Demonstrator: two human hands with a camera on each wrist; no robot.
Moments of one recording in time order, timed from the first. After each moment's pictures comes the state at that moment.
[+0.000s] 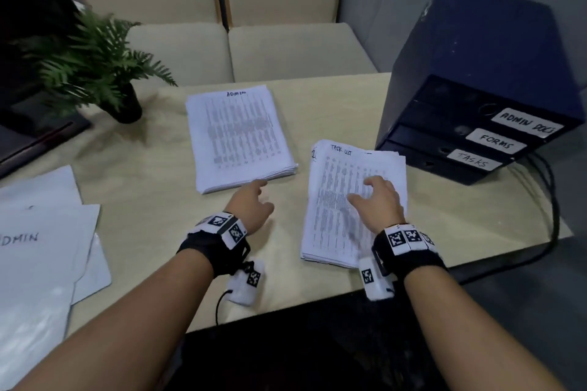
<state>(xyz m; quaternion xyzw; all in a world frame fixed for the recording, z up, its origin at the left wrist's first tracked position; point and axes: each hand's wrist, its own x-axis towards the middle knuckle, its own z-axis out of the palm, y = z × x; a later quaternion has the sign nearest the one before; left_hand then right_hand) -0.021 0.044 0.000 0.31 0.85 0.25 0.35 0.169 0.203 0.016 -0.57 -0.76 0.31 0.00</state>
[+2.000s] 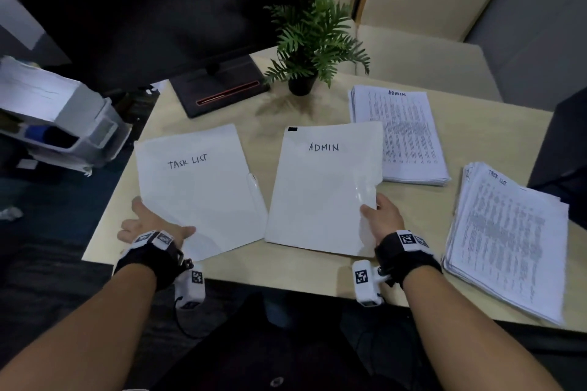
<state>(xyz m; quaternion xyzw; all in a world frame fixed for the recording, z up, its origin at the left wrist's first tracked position) -0.193 -0.355 -0.044 -0.22 0.93 0.20 0.20 -0.018 -0.010 -0.044 -0.49 -0.73 0.48 0.01</state>
